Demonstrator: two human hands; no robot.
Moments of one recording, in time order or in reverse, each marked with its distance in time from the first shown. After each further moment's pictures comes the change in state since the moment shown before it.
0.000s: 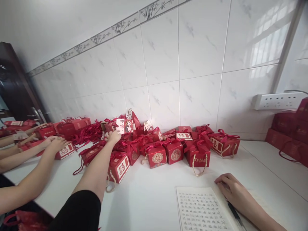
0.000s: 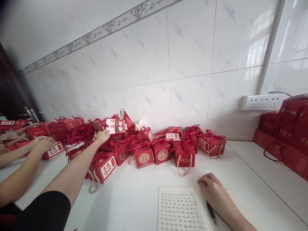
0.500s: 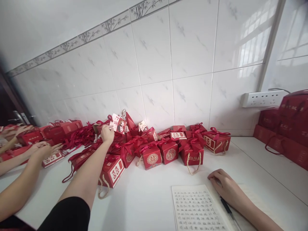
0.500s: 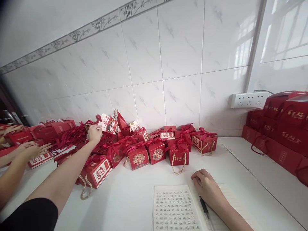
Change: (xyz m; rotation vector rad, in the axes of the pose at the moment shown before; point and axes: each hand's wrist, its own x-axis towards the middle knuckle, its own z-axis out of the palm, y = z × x) left_hand 0.008 0.018 -0.006 -0.117 0.142 0.147; right_hand 0.005 0.003 0.006 0.005 0.007 0.027
